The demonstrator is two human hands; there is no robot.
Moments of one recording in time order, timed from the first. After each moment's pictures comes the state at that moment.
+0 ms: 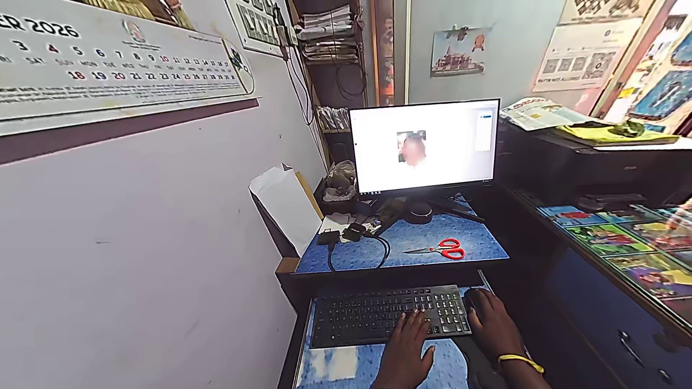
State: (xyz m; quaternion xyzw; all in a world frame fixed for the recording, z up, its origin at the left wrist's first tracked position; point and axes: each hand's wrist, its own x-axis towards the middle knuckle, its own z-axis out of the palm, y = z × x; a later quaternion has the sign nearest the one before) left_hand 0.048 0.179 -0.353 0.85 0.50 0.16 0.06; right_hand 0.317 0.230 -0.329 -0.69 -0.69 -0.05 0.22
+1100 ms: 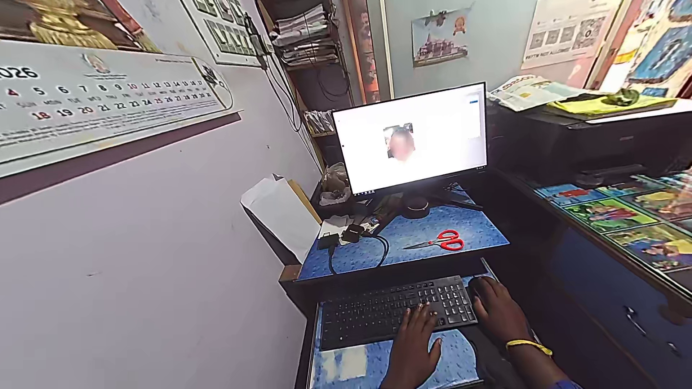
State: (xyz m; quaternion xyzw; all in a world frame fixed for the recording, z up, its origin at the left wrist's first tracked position) left_hand 0.048 0.179 -0.357 0.85 0.49 0.18 0.03; right_hand 0.319 0.231 -0.328 -0.68 -0.69 -0.03 0.23
